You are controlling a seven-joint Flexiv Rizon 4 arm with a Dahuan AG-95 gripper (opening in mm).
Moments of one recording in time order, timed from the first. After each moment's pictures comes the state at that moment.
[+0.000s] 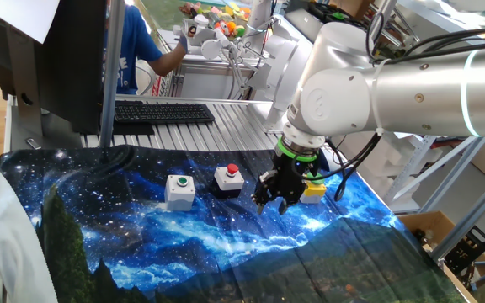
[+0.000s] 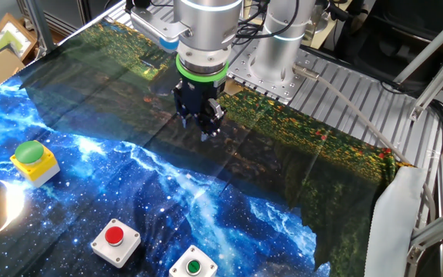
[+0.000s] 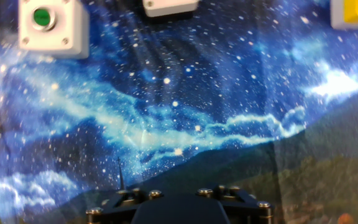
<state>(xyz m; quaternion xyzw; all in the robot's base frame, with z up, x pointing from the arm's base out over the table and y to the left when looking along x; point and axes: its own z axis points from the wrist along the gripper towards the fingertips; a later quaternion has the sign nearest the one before) 0.500 0.000 0.170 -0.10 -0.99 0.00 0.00</state>
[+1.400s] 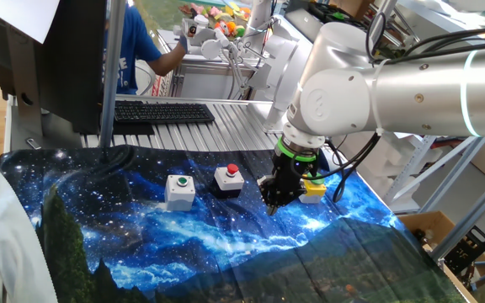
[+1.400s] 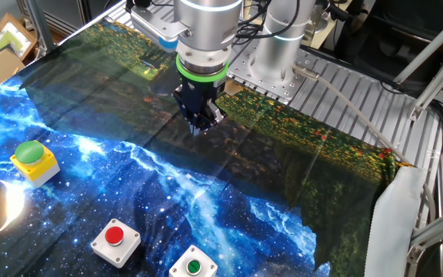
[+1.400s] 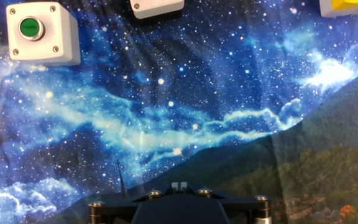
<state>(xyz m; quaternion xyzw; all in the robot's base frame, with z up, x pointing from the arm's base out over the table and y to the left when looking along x) 0.500 0.000 0.170 -0.10 -1.00 0.00 0.00</state>
